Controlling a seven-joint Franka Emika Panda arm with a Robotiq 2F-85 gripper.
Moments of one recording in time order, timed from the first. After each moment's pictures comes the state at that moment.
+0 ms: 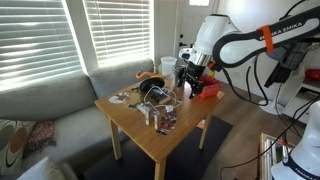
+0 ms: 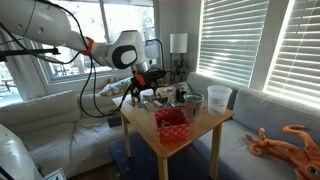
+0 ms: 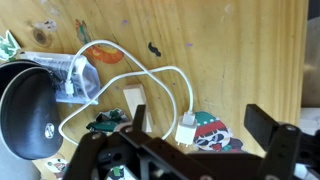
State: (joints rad) arm 0.16 -0.22 -0.06 -2.28 -0.01 2.31 -1.04
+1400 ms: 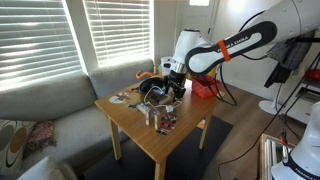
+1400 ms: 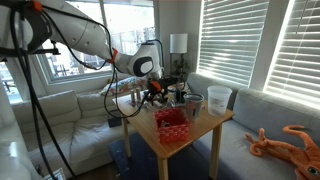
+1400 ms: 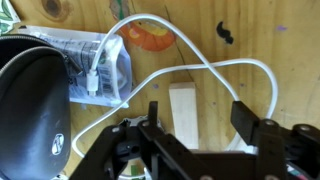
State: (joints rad) arm 0.09 0.09 0.00 -2.06 0.01 2.36 -1.14
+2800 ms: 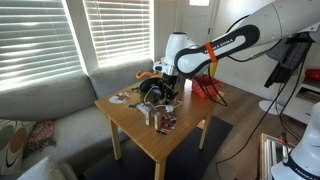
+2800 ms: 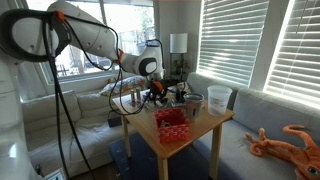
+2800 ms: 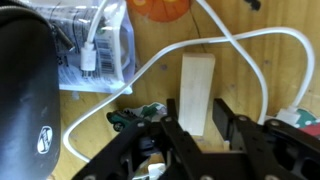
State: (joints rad) arm 0.06 0.20 0.06 -1.92 0.02 2.28 -1.12
